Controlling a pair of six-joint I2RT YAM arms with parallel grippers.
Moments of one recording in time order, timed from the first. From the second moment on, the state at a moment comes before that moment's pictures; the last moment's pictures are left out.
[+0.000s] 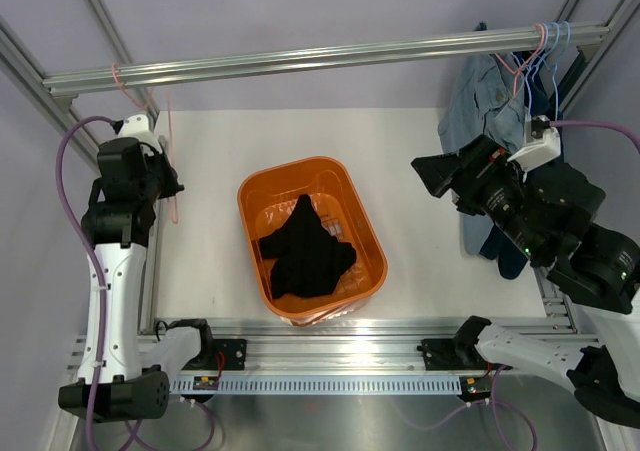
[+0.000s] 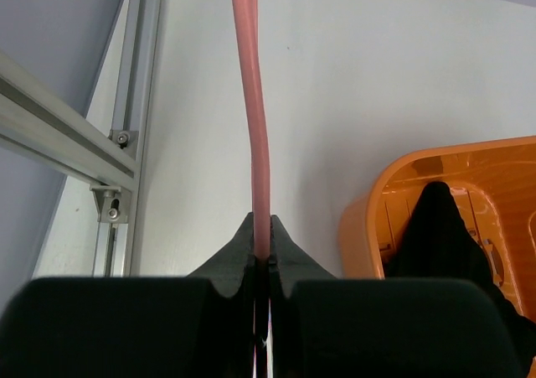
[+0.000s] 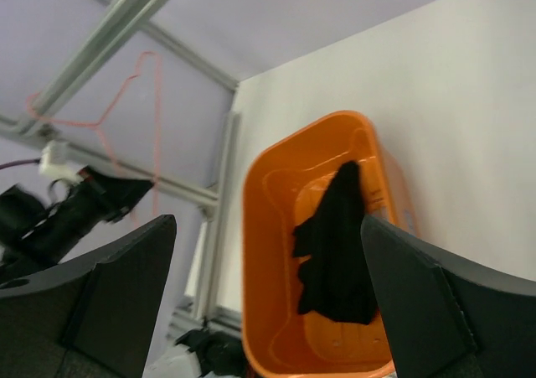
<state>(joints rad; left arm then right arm) 0.07 1.00 1.31 -0.79 -0.03 -0.15 0.82 0.91 1.64 -0.87 0.37 0.83</state>
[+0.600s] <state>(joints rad) 0.07 1.01 1.24 -0.74 -0.03 -0.16 -0.07 1.34 2.00 -1.05 0.22 0.30</state>
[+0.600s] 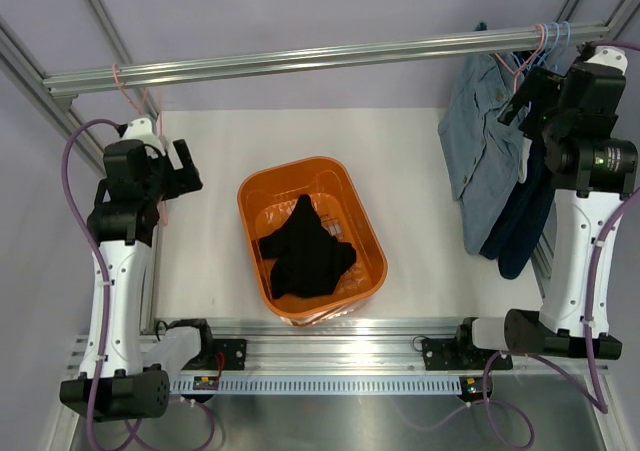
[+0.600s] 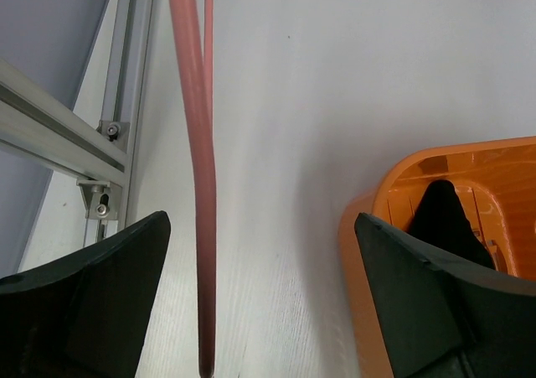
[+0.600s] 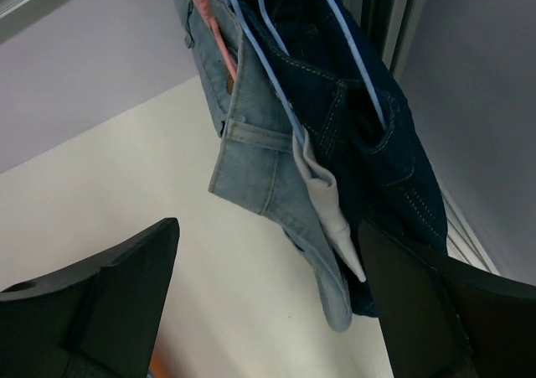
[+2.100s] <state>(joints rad) 0.07 0.82 1.42 -0.74 0.39 -0.32 -0.17 1.40 1.65 -0.60 -0.03 0.26</state>
